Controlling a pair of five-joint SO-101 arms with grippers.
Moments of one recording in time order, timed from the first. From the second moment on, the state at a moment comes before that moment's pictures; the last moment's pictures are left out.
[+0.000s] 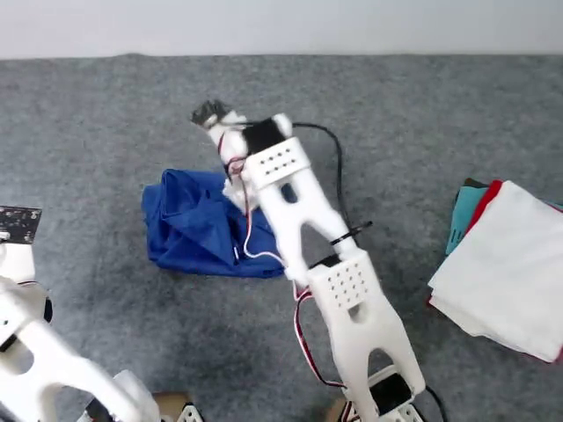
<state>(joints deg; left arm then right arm) -55.3 -33.8 46.0 76.3 -42.3 -33.7 57.4 -67.1 99.8 16.6</state>
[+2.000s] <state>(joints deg) -55.3 -33.8 46.0 76.1 -42.3 -45.0 65.1 -93.1 97.4 28.0</state>
